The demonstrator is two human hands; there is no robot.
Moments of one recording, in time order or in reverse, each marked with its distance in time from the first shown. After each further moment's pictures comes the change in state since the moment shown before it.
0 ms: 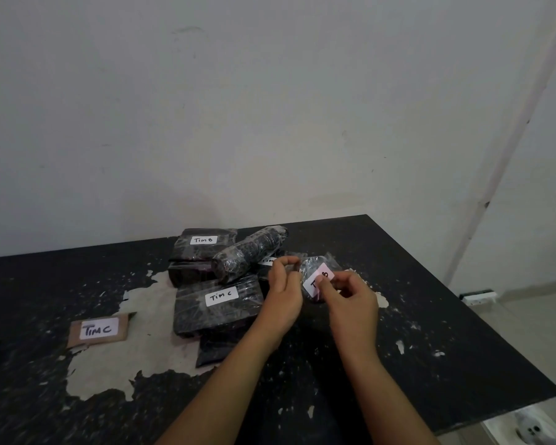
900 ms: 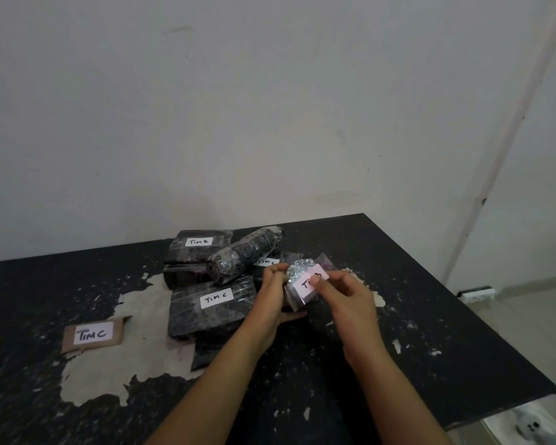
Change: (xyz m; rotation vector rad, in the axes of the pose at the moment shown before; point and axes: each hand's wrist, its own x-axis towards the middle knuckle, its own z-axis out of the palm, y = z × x) left_hand 0.015 -0.010 -0.005 -0.305 -0.008 -0.272; right_hand 0.001 -0.016 -0.015 0.242 -0.178 0.203
